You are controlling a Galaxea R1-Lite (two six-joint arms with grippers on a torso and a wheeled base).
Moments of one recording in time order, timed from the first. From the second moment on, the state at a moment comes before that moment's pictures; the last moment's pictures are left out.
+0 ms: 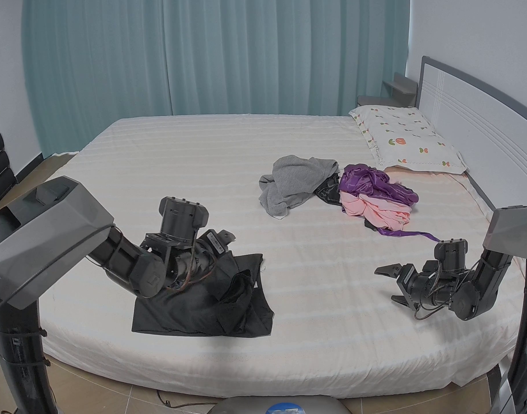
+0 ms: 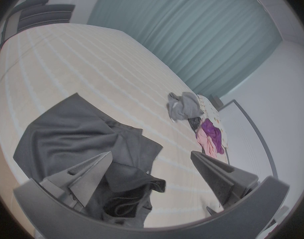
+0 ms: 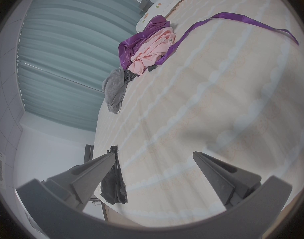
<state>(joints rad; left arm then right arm) -0.43 2.20 -1.07 -0.52 0.13 -0.91 0.09 2.30 -0.61 -1.05 0.36 0.90</state>
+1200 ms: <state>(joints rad) -0.21 2.18 -0.66 -0.84 -0.11 -1.12 0.09 2.29 -0.61 -1.05 0.32 0.89</state>
